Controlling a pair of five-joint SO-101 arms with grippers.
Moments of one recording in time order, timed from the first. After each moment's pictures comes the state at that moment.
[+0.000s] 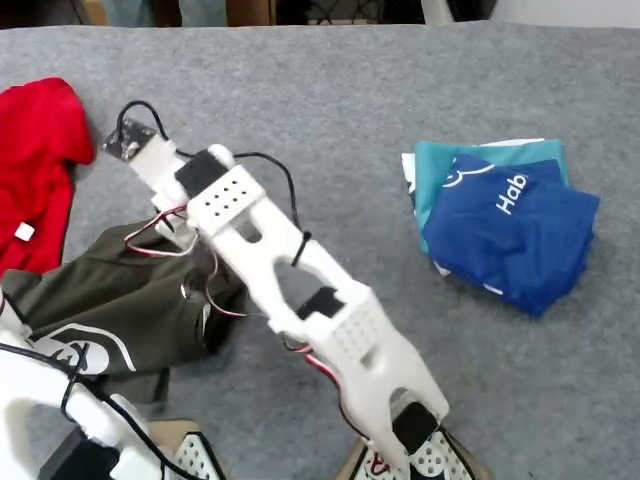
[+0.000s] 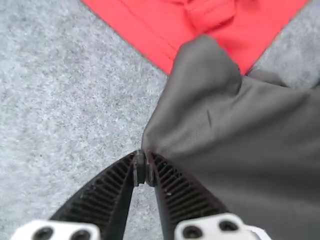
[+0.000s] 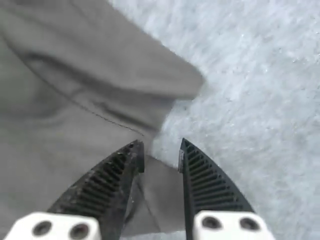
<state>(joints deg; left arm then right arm) -59.1 -31.2 46.2 61.5 -17.2 -45.0 50.1 -52.7 86.5 9.9</state>
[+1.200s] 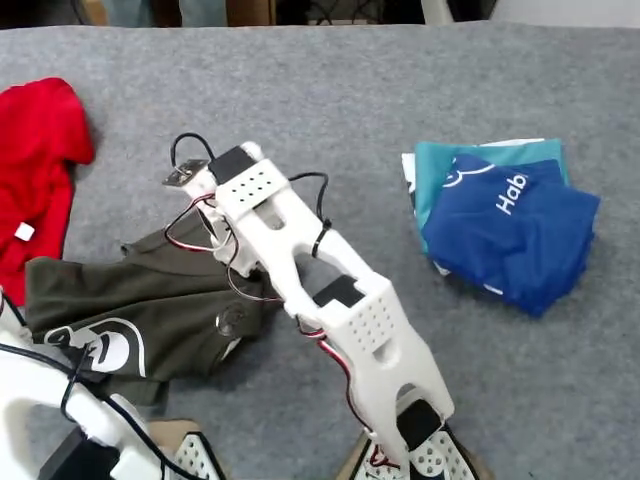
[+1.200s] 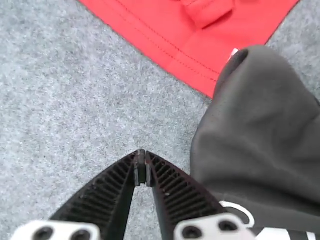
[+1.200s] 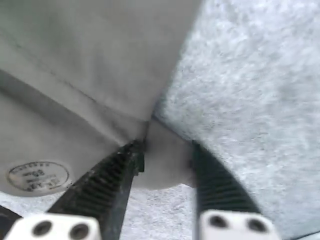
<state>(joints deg) -59.4 -31.2 46.2 61.7 -18.3 -38.5 44.4 -35.5 100.1 14.8</state>
